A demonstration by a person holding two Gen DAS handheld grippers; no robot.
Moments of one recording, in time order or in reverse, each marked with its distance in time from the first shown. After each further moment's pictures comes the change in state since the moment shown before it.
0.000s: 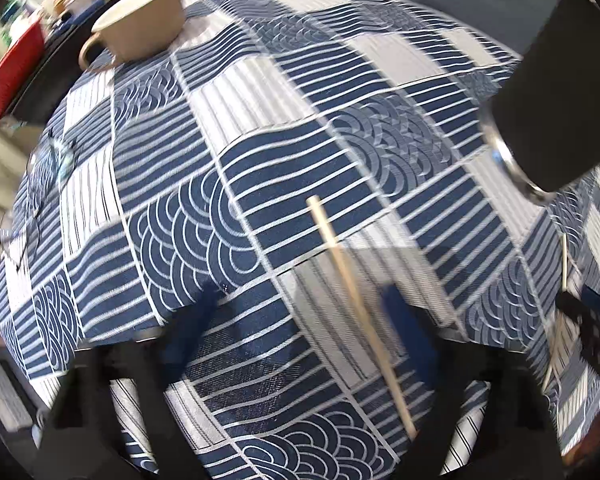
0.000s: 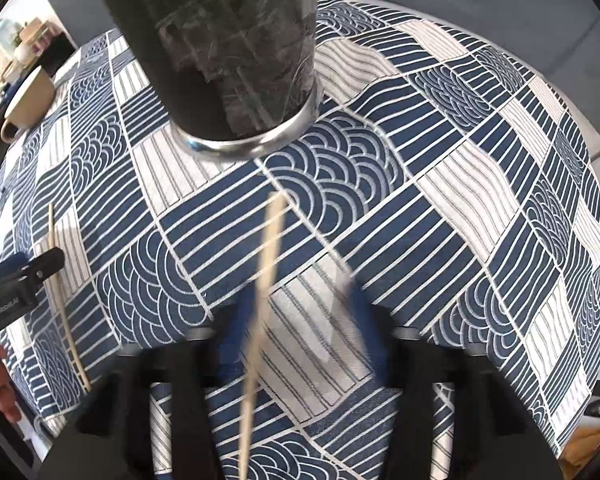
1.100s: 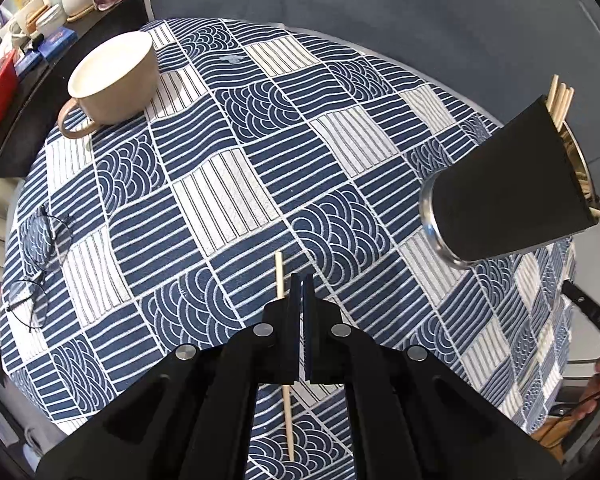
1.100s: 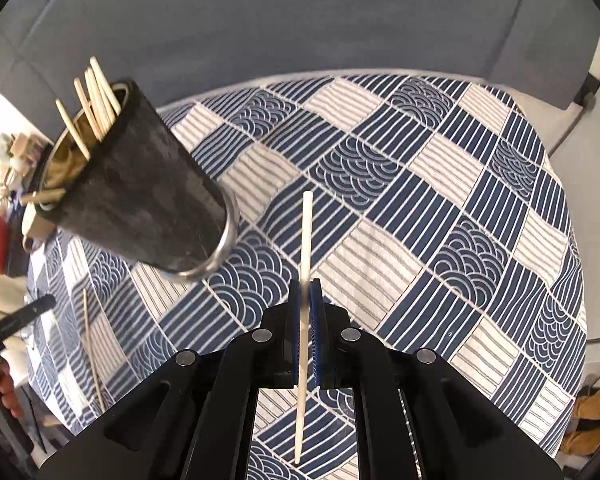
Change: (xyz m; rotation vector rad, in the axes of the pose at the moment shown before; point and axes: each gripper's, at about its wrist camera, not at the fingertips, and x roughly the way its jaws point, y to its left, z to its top) left arm -0.044 0.023 0.065 -0.015 0.007 -0.156; right arm -0.071 -0.091 0.060 0.202 -0.114 0.083
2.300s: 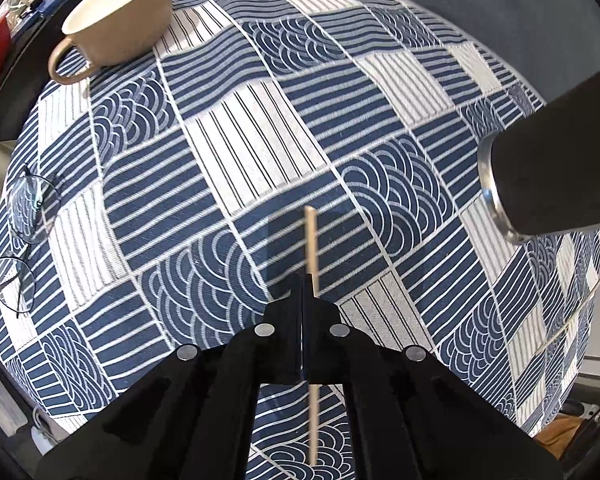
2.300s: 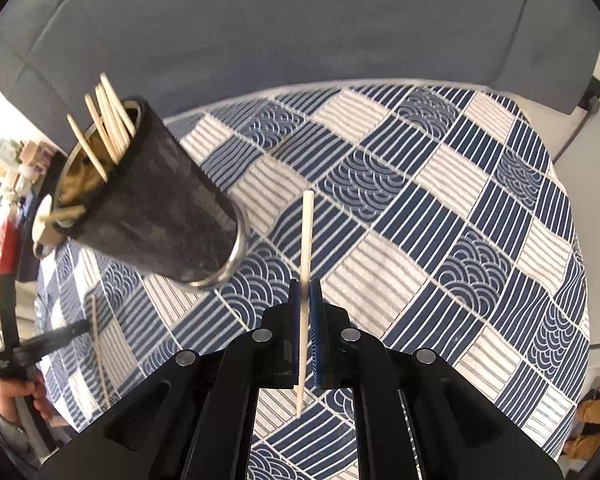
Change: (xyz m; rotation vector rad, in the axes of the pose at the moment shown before) left arm 0.040 0.032 0.005 -0.030 0.125 0.024; right arm -0.009 0.003 0.009 0.004 -0.025 0.034
